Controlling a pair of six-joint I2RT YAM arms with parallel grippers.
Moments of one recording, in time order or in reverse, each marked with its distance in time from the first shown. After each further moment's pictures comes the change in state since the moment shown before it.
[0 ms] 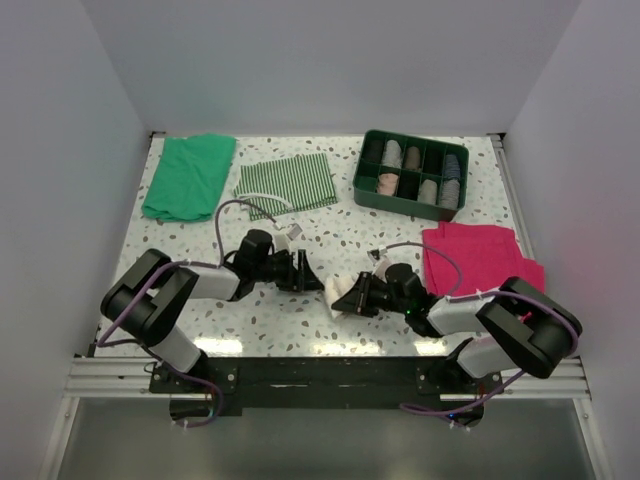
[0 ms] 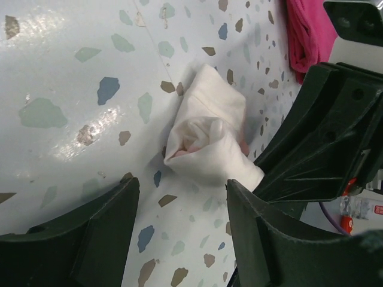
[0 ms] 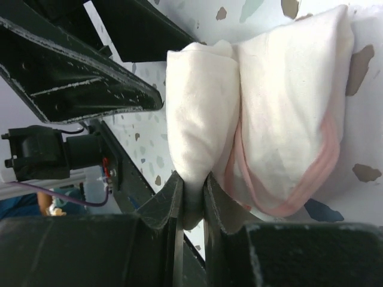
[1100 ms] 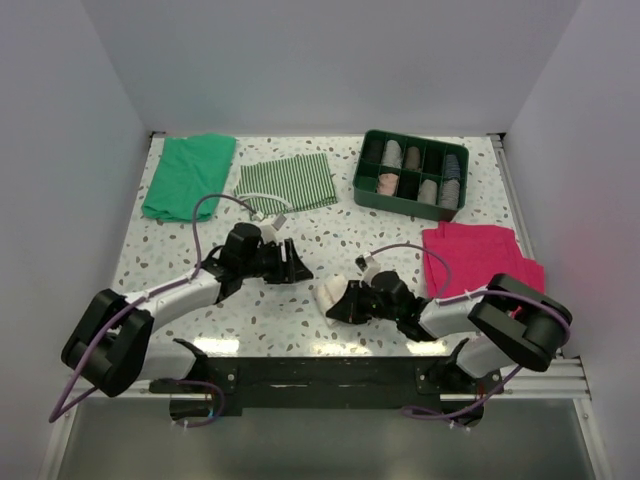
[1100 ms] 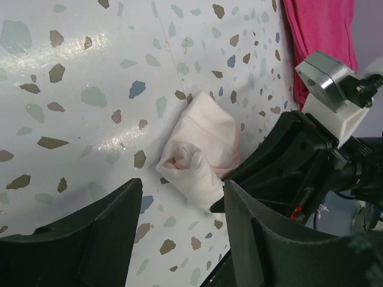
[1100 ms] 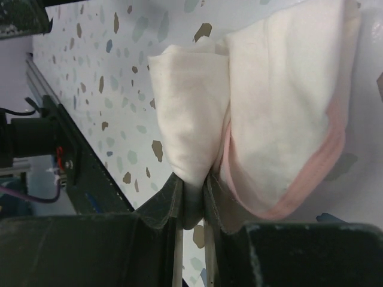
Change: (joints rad) left arm 0.018 -0.309 0.042 -0.356 -0.189 -0.025; right arm 0.142 0.039 0.039 -0.042 0.153 -0.153
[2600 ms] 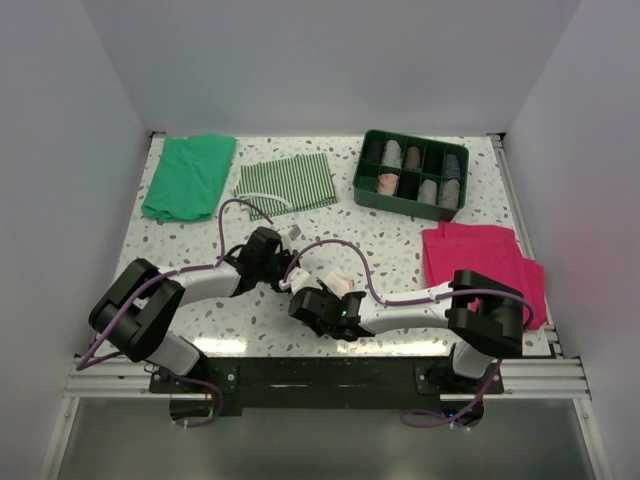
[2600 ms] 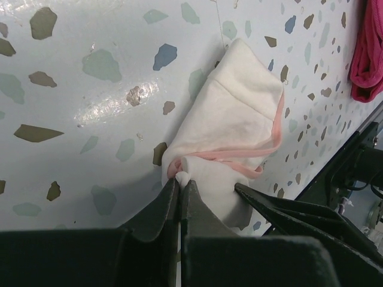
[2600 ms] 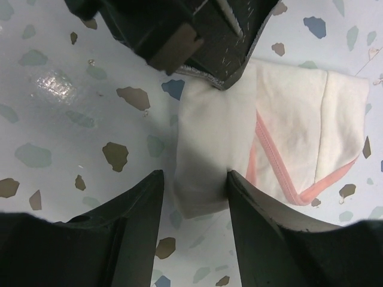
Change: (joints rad) left arm -0.072 0.216 0.053 -0.030 -0.027 -0.001; right arm 0.409 0.211 0.640 -0.927 0.673 -0.546
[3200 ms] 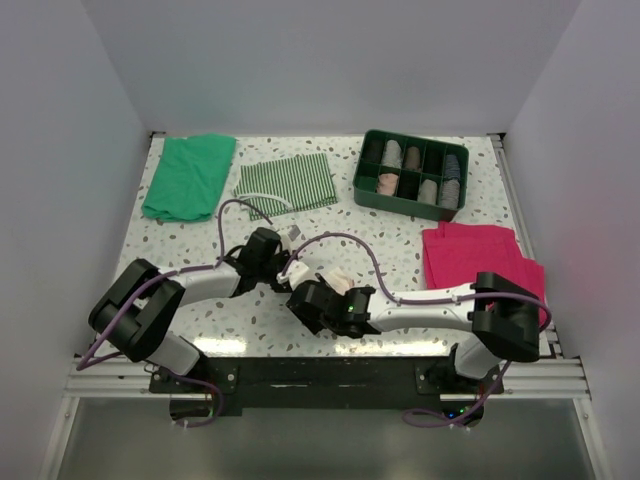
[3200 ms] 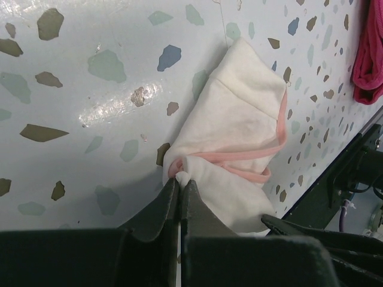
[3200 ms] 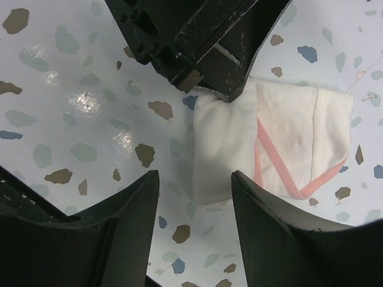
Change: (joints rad) left arm 0.000 -0.001 -0.006 0.007 -0.008 0.000; right arm -0.001 -0.086 0.039 -0.038 -0.042 0.008
